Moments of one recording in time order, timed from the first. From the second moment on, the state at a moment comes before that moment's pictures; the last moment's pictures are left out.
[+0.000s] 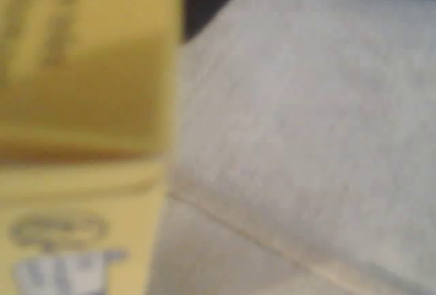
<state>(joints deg) -9.6 47.7 50.8 97.6 -21.4</state>
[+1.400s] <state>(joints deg) 22.6 75.3 51.2 100.9 -21.7</state>
